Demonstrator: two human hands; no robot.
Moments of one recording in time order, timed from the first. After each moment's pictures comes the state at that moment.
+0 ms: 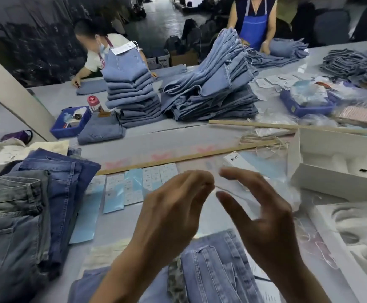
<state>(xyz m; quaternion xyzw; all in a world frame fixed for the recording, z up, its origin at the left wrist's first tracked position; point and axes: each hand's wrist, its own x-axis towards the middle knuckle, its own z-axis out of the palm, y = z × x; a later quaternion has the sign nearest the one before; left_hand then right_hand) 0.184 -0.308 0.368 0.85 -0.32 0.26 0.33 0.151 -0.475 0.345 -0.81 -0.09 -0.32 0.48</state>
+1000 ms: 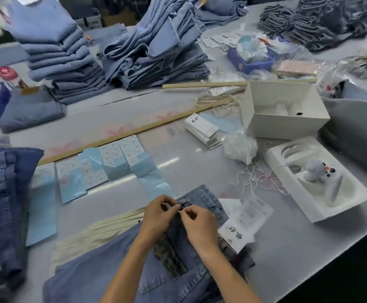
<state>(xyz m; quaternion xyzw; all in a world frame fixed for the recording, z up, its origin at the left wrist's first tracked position) 0.201 -0.293 0.114 0.85 -0.07 -0.17 0.49 0.119 -0.407 0.132 -0.84 0.28 -0.02 0.47</state>
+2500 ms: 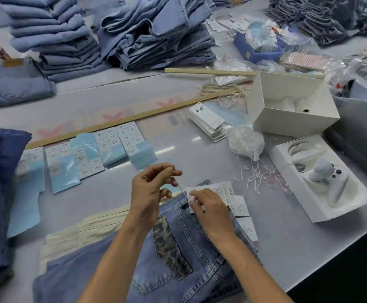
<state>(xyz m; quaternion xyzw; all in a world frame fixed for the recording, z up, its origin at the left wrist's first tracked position) 0.232 -0.284 0.179 0.54 0.03 -0.19 0.82 0.140 -0.436 0.127 -0.94 0.12 -0.06 0.30</state>
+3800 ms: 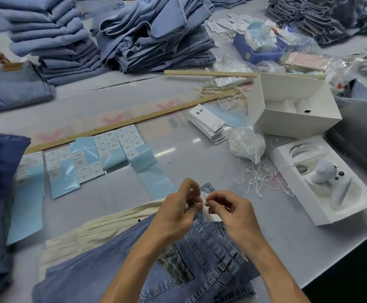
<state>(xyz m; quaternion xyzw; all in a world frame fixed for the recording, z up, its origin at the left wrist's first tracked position) 0.203 -0.305 0.168 0.79 -0.29 -0.19 0.50 0.122 -0.464 0.174 -0.76 0.19 -0.05 0.62</state>
